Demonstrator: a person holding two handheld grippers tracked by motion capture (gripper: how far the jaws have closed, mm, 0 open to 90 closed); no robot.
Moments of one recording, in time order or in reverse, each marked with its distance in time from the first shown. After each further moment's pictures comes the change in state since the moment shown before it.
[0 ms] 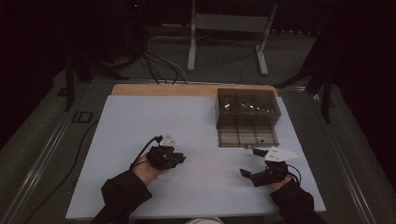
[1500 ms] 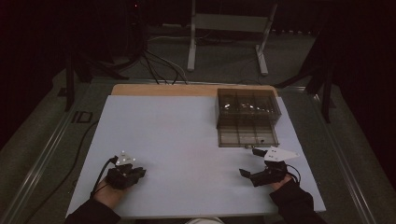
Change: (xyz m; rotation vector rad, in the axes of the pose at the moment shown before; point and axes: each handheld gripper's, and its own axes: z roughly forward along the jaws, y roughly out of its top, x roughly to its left) left arm 0.029 -0.116 -0.056 -0.002 0.211 -0.265; right arm 0.000 0.000 0.002 0.007 -0.005 -0.001
